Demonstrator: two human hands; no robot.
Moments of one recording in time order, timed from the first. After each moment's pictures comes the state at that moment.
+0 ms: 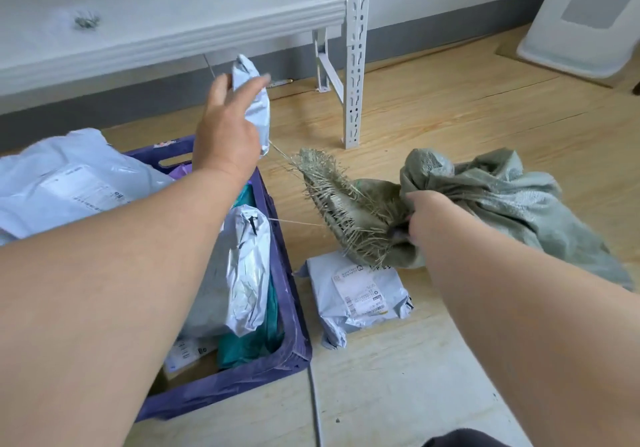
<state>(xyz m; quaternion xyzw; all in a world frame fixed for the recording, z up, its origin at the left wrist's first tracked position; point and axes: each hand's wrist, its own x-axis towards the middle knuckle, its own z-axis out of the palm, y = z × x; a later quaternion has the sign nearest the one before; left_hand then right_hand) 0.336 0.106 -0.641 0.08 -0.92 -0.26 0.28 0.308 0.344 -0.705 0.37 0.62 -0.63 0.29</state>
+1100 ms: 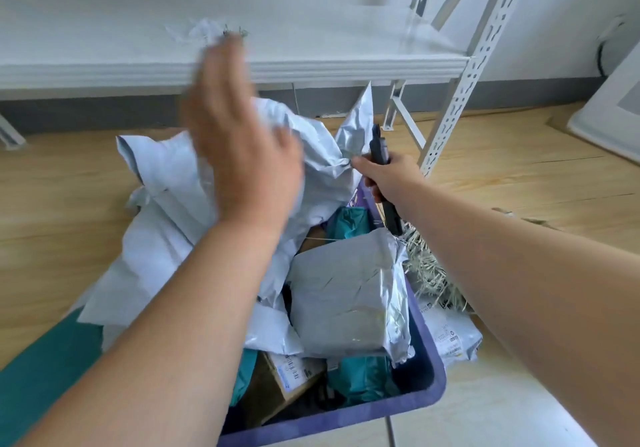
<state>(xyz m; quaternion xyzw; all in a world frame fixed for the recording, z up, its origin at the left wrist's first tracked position) 0.435 -0.051 -0.604 0.17 -0.84 -0.16 0.49 0.319 0.100 -0.654 -0.01 0.80 -0.58 0.14</state>
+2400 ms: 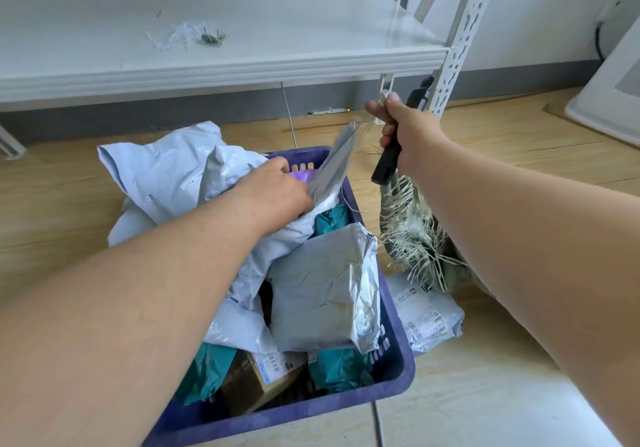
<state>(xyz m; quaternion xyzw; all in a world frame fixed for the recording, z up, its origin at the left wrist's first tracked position) 0.394 -0.037 -0.638 -0.21 -0.93 0.31 -0.04 0.277 0.140 -0.613 0.09 0.59 -0.79 0.11</state>
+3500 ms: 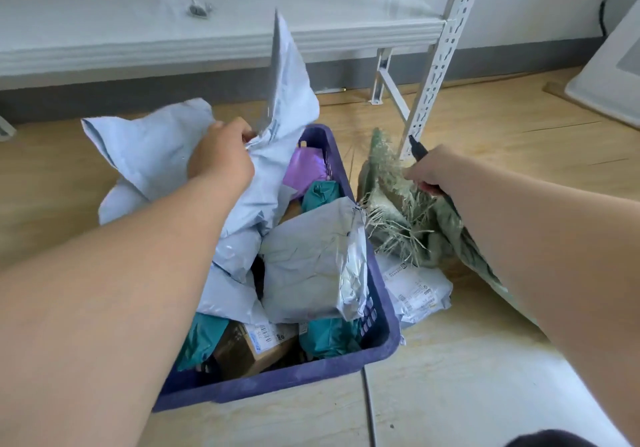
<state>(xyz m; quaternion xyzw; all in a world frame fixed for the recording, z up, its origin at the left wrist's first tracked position) 0.399 -0.060 -0.647 0.24 -0.95 -0.17 0.11 0.286 0.210 -0.660 0.08 0.93 -0.22 0.27</state>
